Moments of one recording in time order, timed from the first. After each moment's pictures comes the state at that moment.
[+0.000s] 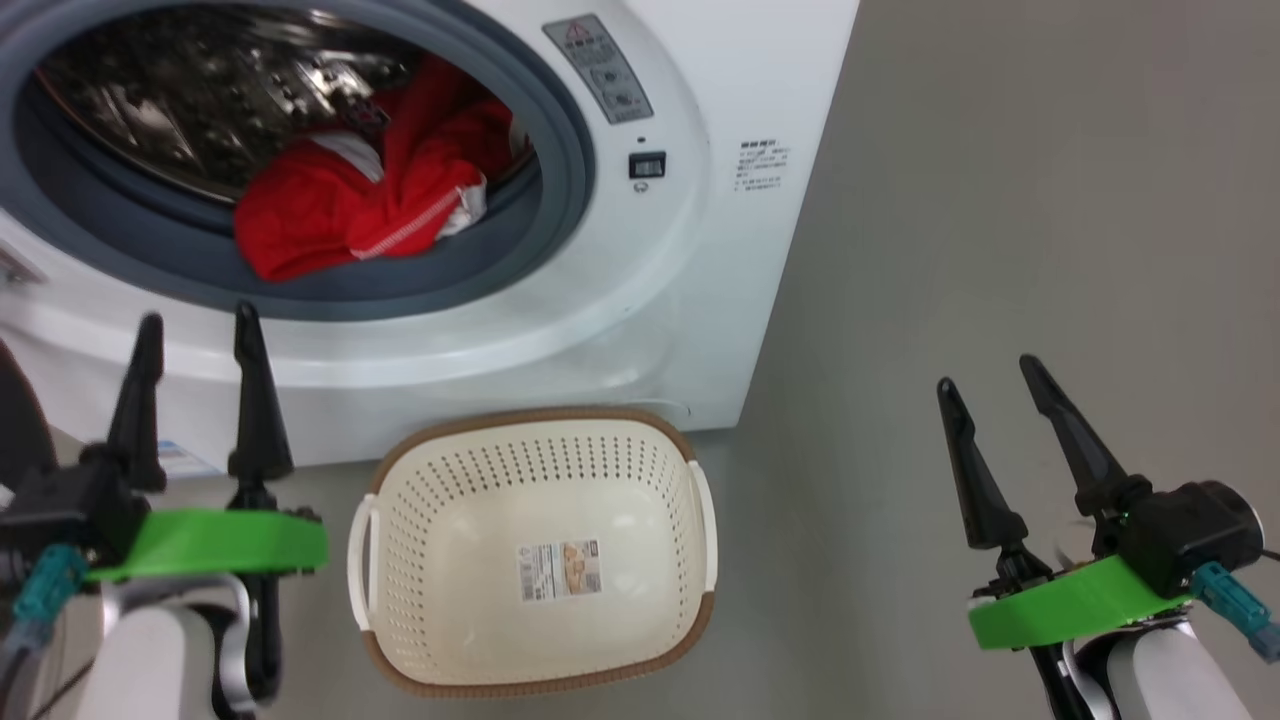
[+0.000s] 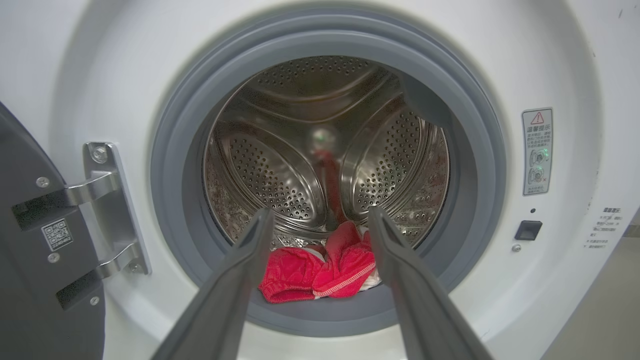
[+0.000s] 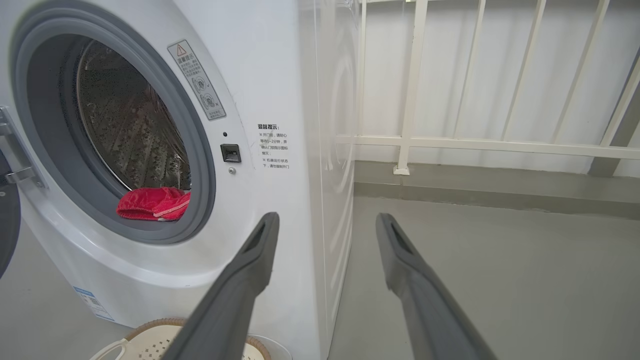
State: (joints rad) left arm -0.33 0.11 0.04 0.18 -0.26 0.04 -0.25; right arm -0.11 -0.07 0.04 0.08 0.21 0.12 -0.26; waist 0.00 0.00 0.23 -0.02
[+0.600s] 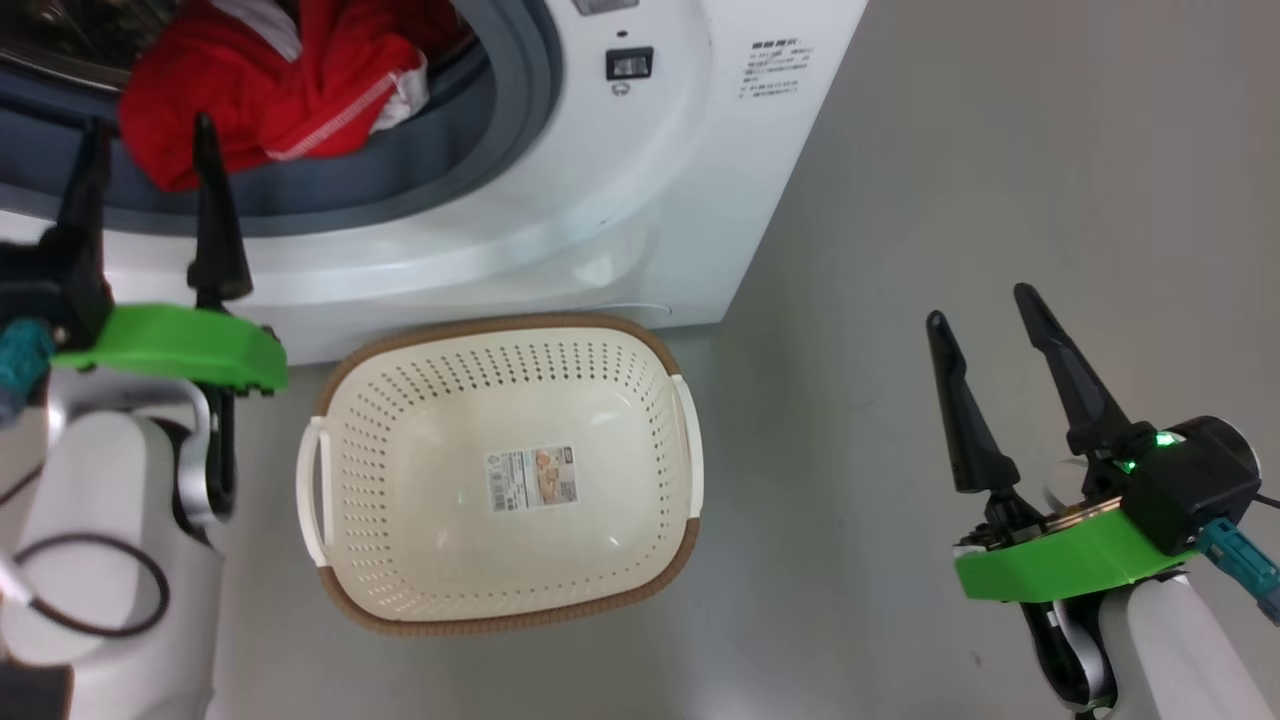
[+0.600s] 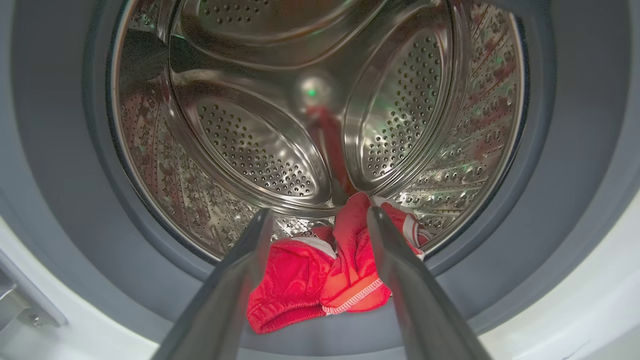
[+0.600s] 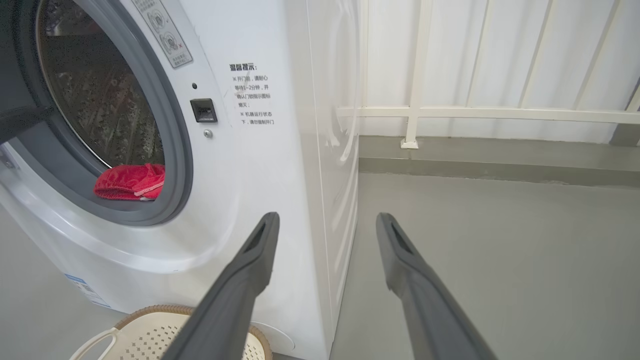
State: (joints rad) left arm -0.70 0.16 -0.01 0.44 -0.20 0.05 -0.22; right arm -0.19 -0.07 0.06 0.04 0.22 0.12 -0.26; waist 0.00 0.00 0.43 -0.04
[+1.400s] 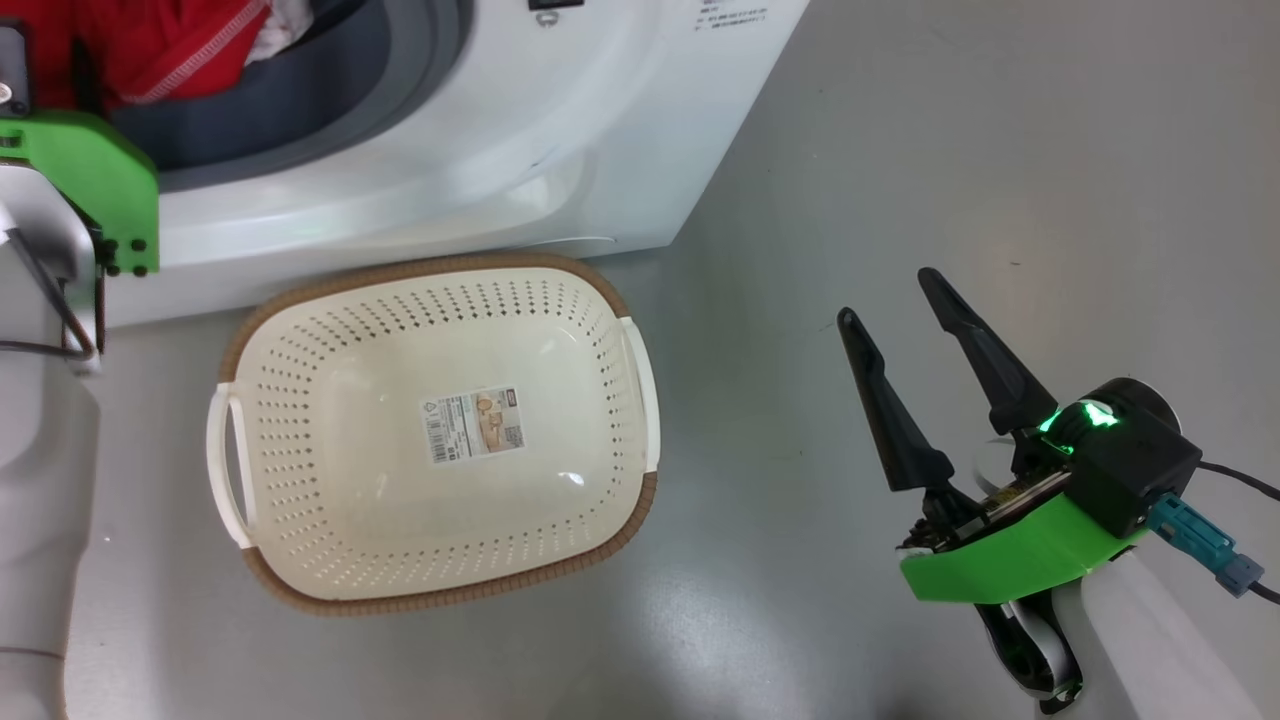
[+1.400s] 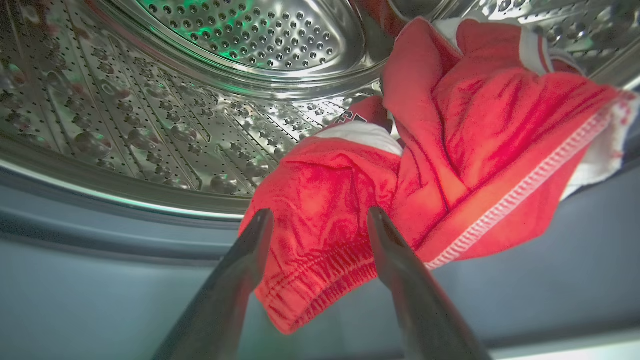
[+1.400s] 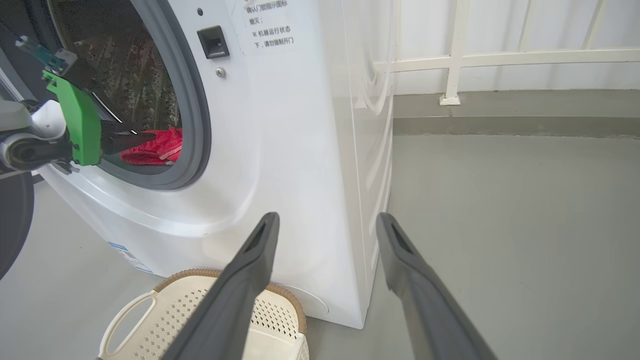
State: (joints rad) left arm -1.06 0.30 -0.14 0.82 -0.03 0.11 0.09; right arm -0.27 -0.13 0.24 0.03 0.34 0.12 -0.26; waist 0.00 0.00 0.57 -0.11
